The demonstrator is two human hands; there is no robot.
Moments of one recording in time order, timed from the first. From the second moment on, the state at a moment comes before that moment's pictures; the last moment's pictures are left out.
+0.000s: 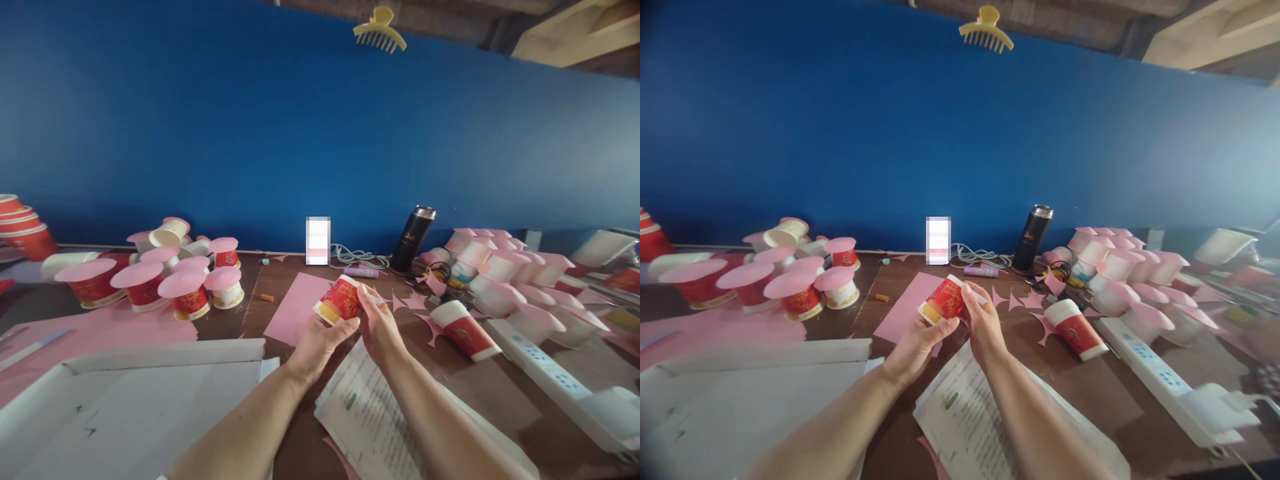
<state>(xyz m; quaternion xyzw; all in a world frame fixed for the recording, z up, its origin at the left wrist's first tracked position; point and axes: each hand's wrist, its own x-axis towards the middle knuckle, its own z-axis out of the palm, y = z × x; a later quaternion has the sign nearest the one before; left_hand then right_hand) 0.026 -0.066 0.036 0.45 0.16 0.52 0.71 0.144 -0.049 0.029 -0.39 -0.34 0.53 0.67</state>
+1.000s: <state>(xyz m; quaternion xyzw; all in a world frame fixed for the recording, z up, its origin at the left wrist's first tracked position) 0.028 -0.057 0.026 0.39 0.20 0.58 0.69 0.138 -0.075 0.041 -0.44 -0.57 0.08 0.69</state>
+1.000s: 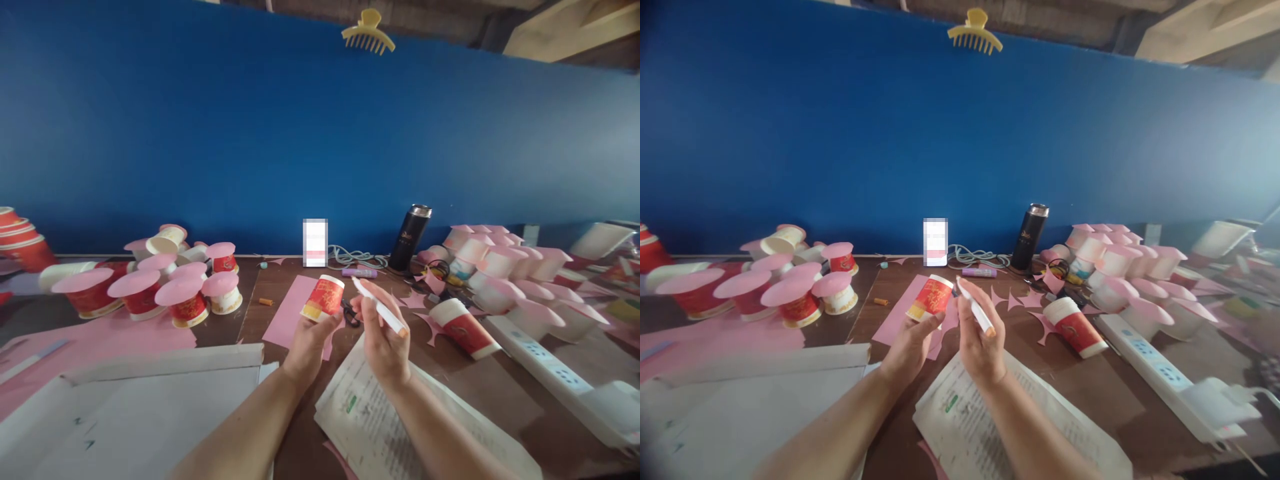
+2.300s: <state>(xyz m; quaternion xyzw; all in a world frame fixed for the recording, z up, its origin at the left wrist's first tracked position) 0.027 -0.055 0.023 0.33 0.18 0.56 0.74 0.144 -0.077 0.043 -0.51 -0.64 -0.04 0.58</state>
